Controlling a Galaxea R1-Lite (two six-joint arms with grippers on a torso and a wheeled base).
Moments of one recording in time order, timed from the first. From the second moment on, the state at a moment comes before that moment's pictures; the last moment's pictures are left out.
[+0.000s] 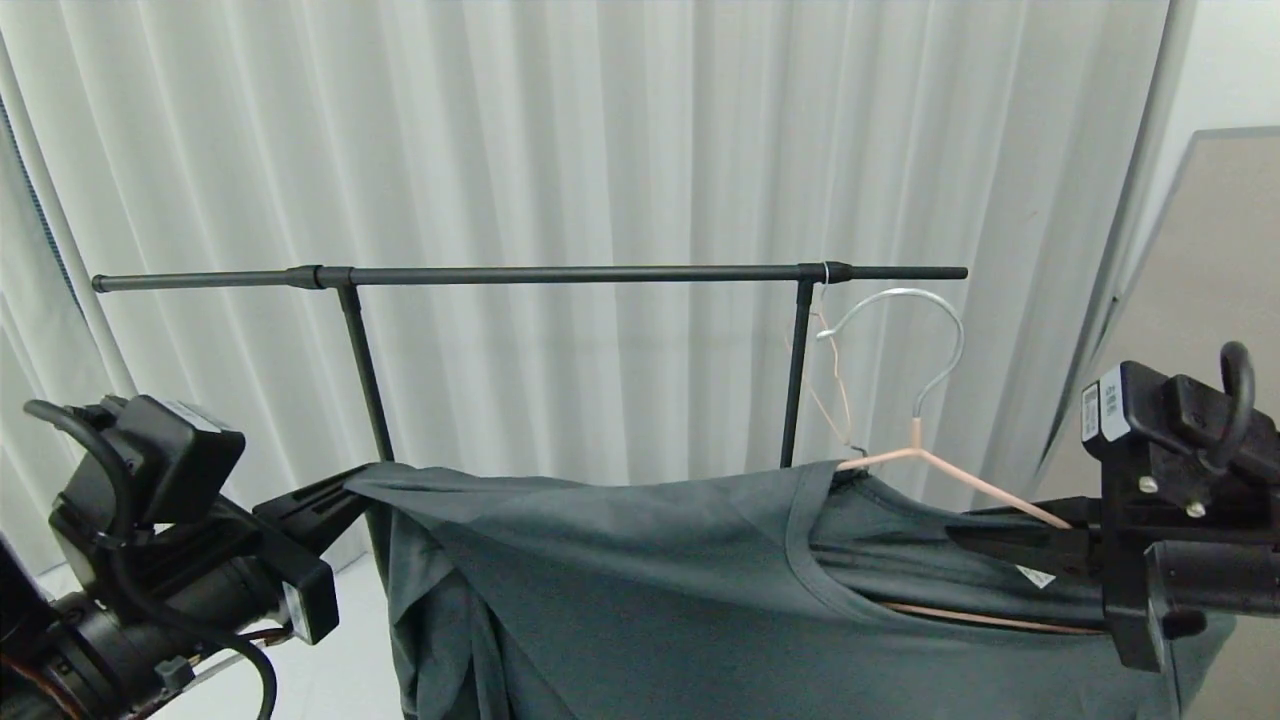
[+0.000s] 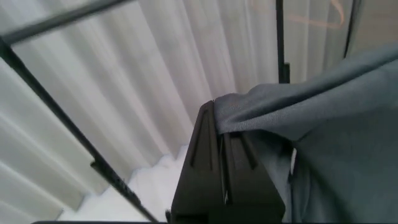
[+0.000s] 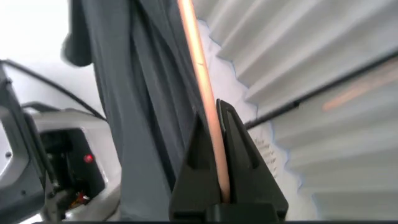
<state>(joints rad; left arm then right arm) -0.30 1.22 -0.24 -0.86 -0.11 0.29 0.56 1.26 -0.79 0.05 0.33 -0.43</state>
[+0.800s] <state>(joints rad) -0.39 1.26 -0.17 -0.87 -0.11 0.41 0.56 1.27 -0.82 -0.12 0.28 -0.18</state>
